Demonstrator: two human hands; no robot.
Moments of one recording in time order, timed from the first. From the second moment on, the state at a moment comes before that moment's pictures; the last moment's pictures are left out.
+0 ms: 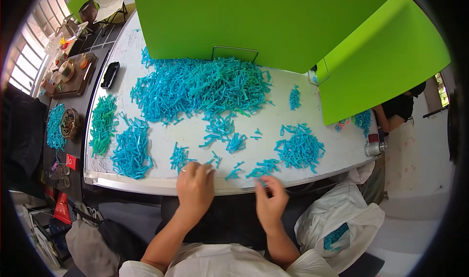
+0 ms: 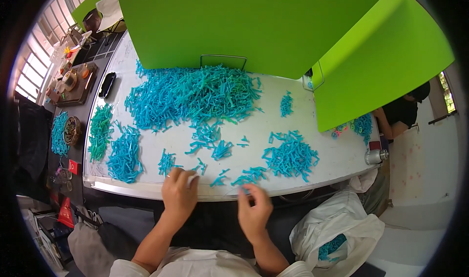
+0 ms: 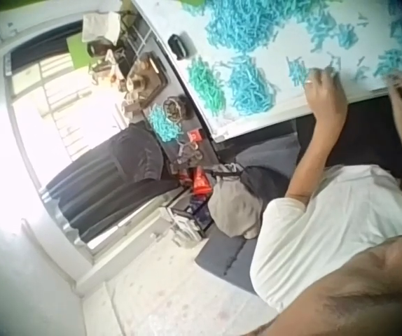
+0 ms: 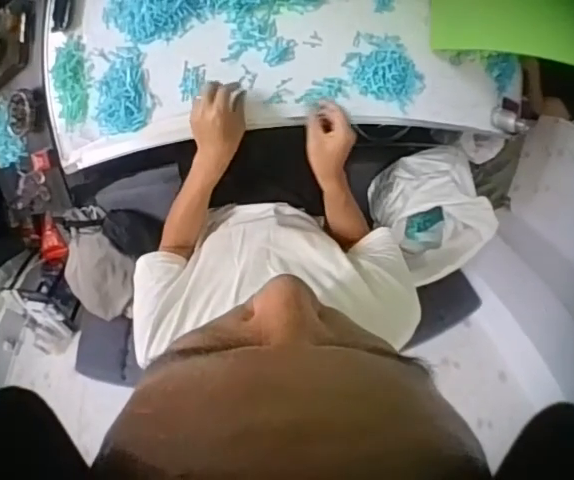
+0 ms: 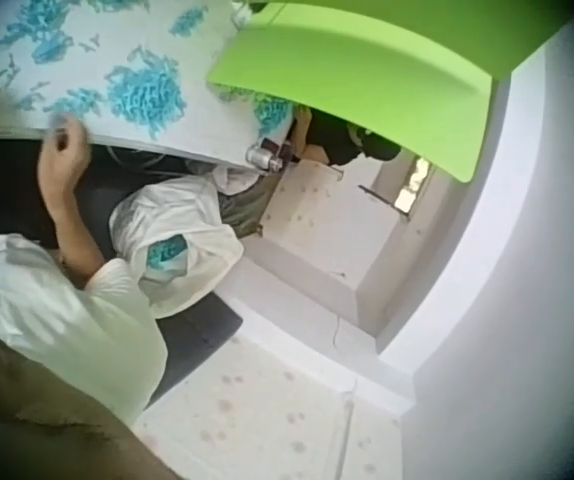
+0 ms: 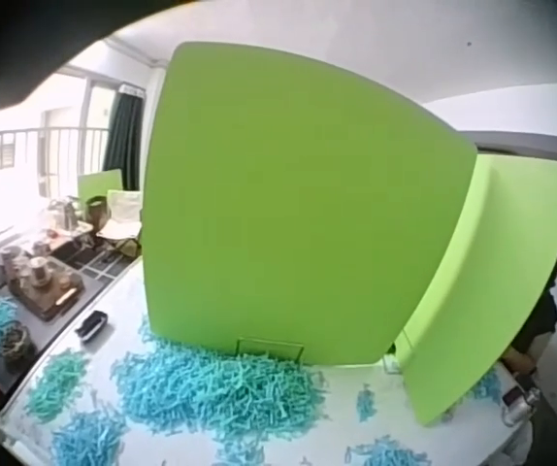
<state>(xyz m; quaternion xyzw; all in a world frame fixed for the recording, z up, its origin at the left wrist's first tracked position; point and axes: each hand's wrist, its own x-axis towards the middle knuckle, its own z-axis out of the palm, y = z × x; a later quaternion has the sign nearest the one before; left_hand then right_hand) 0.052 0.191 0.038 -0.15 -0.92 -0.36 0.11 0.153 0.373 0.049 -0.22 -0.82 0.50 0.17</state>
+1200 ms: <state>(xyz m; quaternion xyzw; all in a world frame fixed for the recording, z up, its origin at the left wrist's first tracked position) 0.042 0.179 0.052 -0.13 -0.93 -0.33 0.08 0.135 0.361 0.062 -0.12 -0.85 0.50 0.13</state>
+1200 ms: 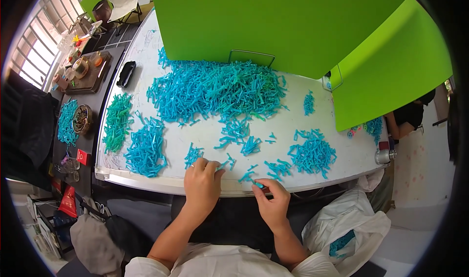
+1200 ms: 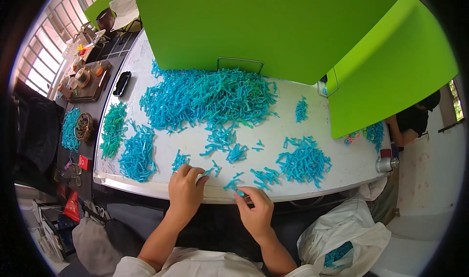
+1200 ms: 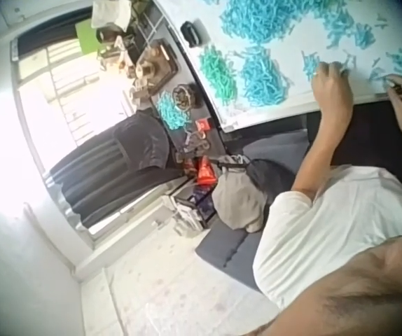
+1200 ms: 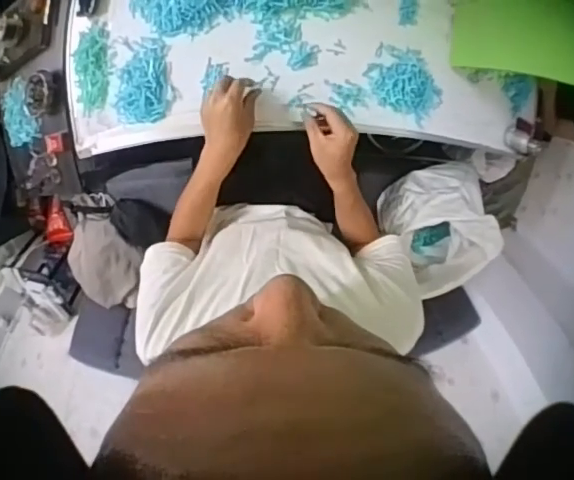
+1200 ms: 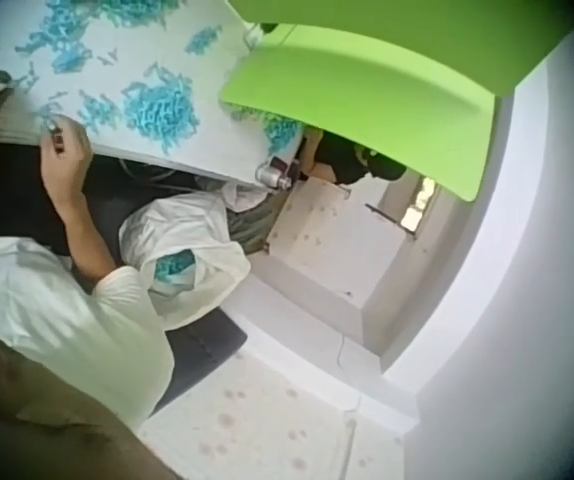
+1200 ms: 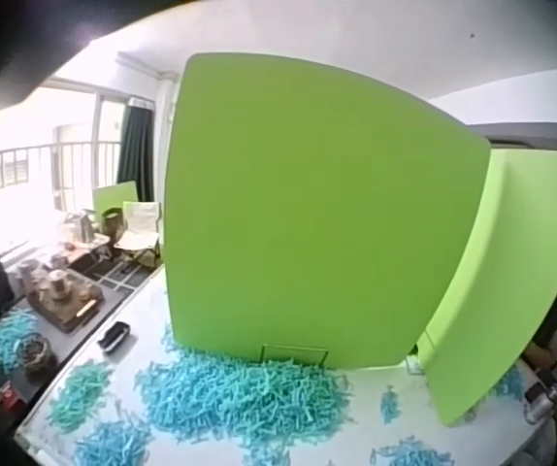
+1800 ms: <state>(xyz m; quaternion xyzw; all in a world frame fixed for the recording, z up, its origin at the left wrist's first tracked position) 0.073 0.174 0.058 -0.12 -0.81 -0.57 0.01 0.132 0.332 0.051 -0.26 -0.54 0.80 -0.01</state>
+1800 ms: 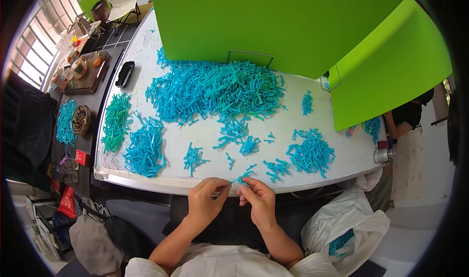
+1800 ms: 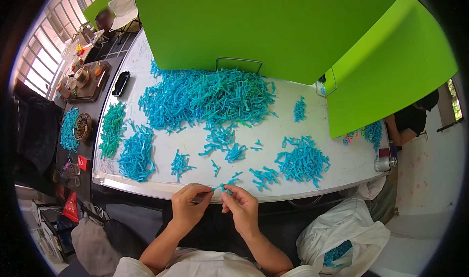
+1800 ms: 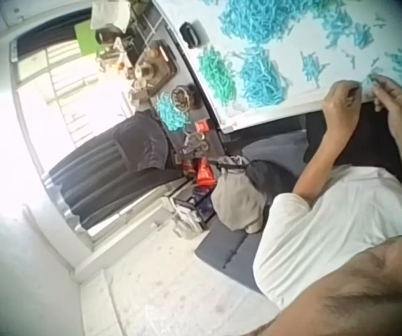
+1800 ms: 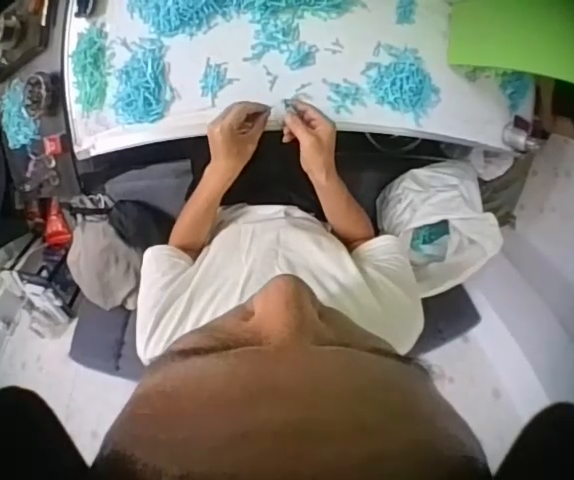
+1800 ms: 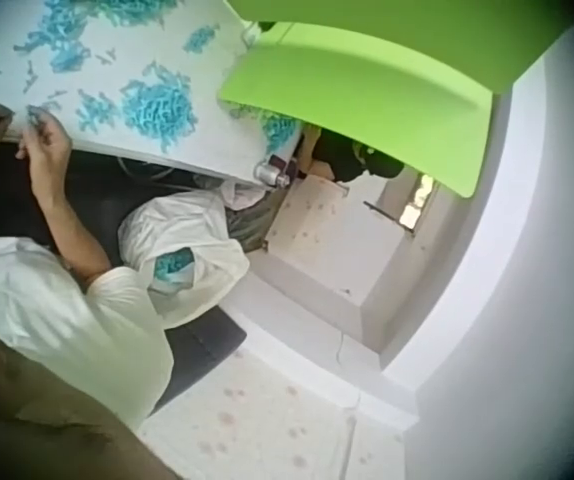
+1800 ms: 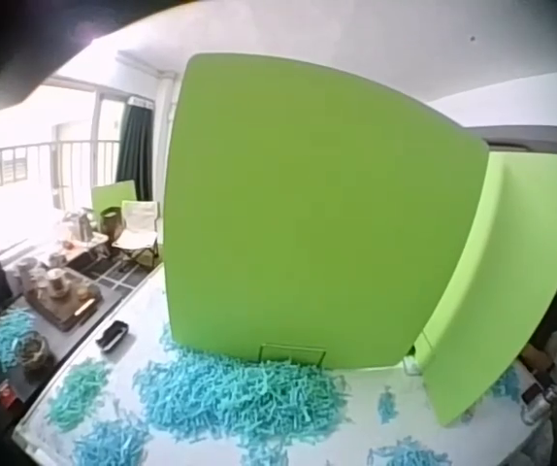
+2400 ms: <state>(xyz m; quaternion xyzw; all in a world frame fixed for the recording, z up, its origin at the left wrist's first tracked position) 0.087 0.169 0.052 -0.15 -0.80 -0.58 0.00 0.155 0.336 0.049 -0.18 -0.69 0.70 -0.02</state>
